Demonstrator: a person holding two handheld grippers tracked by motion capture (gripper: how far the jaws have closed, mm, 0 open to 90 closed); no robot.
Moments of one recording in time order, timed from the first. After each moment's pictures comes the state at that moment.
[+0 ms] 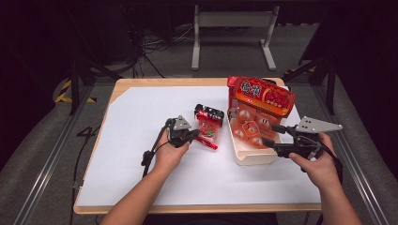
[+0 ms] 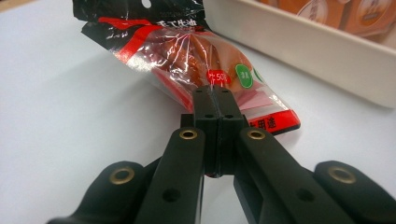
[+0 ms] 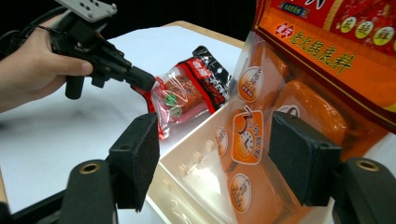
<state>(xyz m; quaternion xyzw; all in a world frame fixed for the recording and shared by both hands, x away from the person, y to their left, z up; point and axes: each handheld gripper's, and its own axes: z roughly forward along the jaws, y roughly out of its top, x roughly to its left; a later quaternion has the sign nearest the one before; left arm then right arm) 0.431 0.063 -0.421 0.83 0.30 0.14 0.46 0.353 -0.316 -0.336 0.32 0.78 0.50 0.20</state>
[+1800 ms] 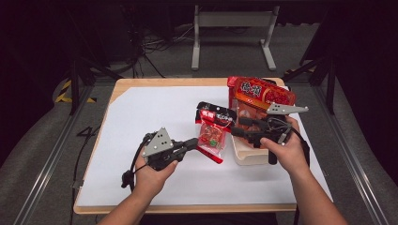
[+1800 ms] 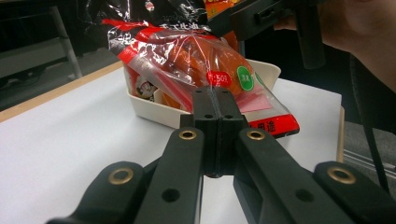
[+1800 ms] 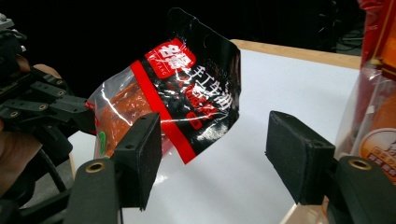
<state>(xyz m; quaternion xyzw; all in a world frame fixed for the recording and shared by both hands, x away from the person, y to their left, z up) 0.332 0.092 -0.350 0.77 0.20 0.14 0.58 0.386 -0.241 -0.322 0.34 0.75 0.56 0.07</state>
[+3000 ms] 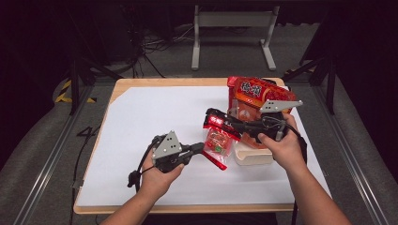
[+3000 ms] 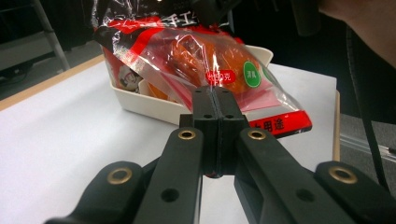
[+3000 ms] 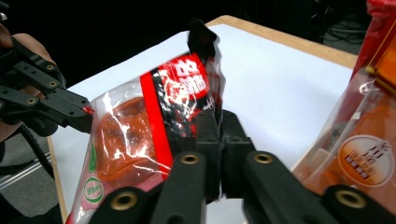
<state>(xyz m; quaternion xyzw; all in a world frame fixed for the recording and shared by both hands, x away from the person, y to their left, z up) 0.335 0.077 -0.361 0.79 0.18 0.14 0.57 0.386 -0.234 -0.306 0.31 0.80 0.50 0.11</state>
